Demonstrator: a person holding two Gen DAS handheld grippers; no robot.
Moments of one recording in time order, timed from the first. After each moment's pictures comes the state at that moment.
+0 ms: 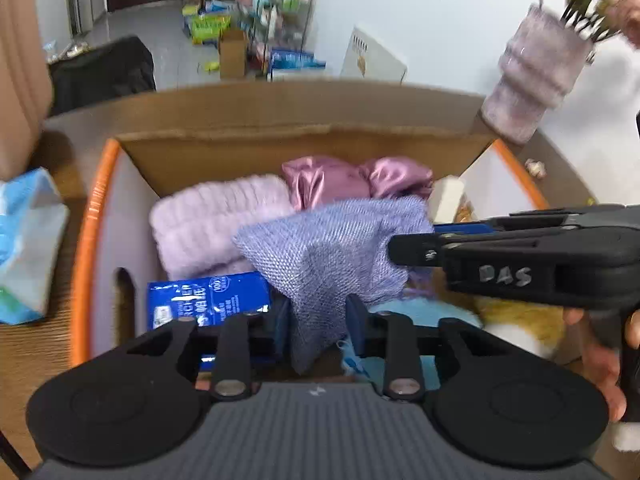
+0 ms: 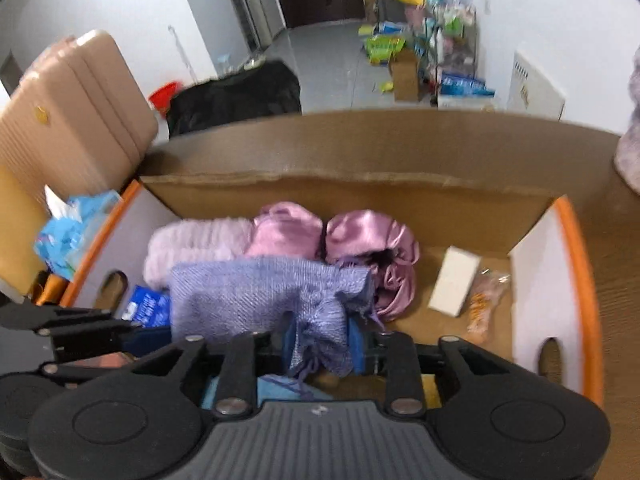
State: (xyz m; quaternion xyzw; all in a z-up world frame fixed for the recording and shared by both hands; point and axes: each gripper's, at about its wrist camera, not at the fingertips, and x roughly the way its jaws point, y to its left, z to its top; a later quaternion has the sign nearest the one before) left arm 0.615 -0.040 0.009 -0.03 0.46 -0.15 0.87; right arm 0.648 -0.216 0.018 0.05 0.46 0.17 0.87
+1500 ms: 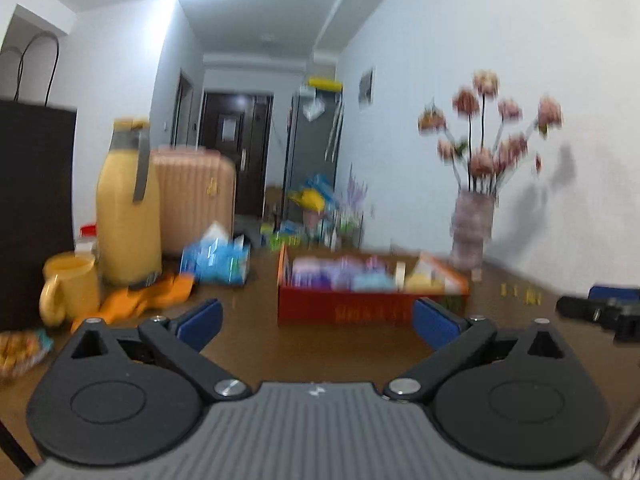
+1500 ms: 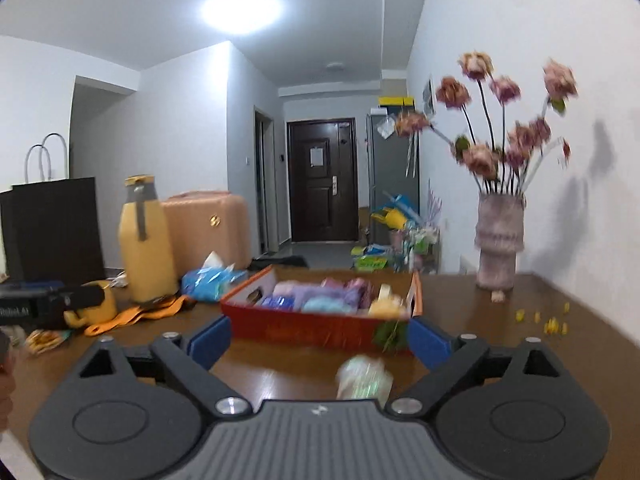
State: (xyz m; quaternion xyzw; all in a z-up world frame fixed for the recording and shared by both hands) left arm 0.146 0.010 0.048 -0.03 0.13 -0.04 0.99; right arm 0.158 -0.284 0.055 0.02 0.13 0.14 0.98
